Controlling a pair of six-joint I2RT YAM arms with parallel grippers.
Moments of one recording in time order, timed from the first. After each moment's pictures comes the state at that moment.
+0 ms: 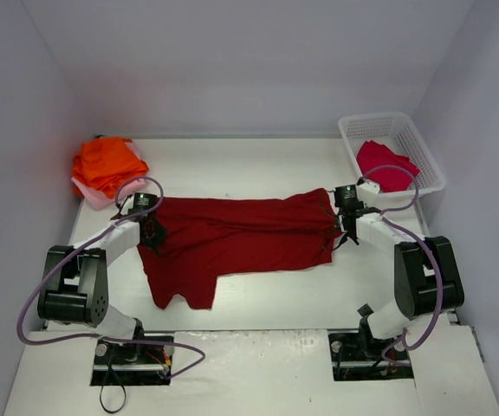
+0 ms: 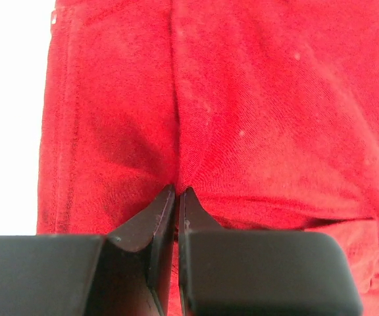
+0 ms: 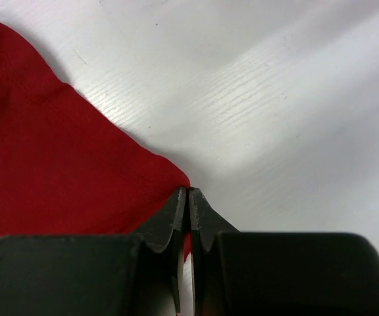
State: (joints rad) left arm -0.10 1.50 0.79 -0.35 -0.19 -0.83; right arm 0.18 1.54 0.78 -0.21 0.46 0.60
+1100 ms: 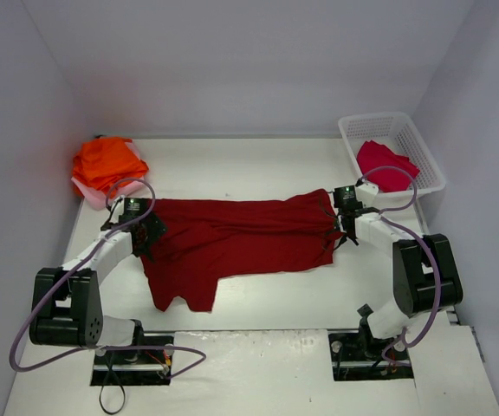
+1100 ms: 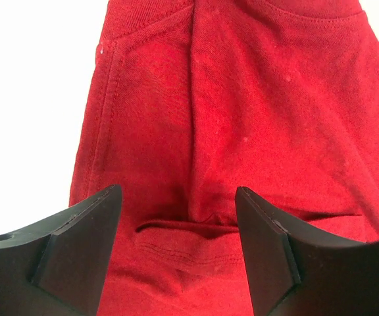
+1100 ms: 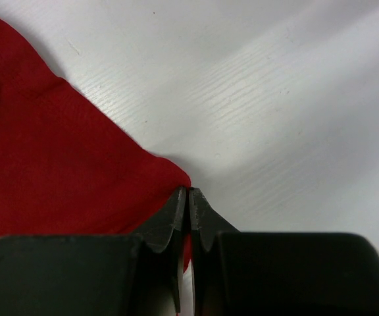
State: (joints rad) left arm -0.06 1.36 0.71 -0.34 -0.18 -0.80; right arm 0.18 1.55 0.78 -0.21 0.46 0.59
